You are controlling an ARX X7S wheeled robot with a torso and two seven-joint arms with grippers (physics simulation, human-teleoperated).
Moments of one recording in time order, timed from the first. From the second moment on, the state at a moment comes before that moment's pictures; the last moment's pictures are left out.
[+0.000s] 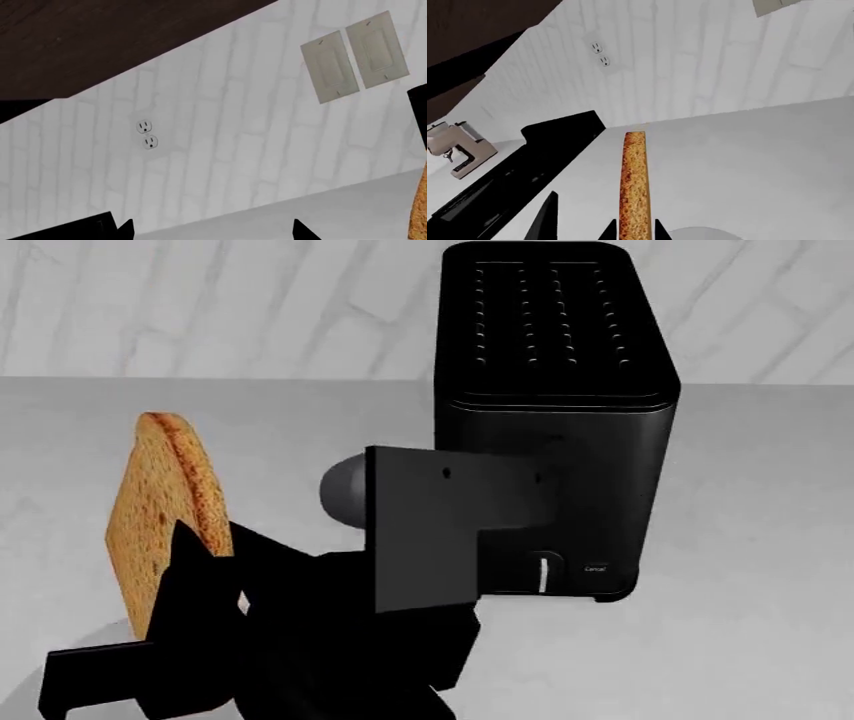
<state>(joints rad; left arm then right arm) -0.12 -0.67 -0.09 1.03 -0.45 -0.90 -0.48 0.78 0.06 -0.17 -0.62 1.86 1.02 1.21</state>
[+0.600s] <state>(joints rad) -0.14 -0.73 -0.07 1.03 -0.52 -0.88 -0.56 0.53 0.03 -0.28 -0.74 1.71 0.86 1.09</state>
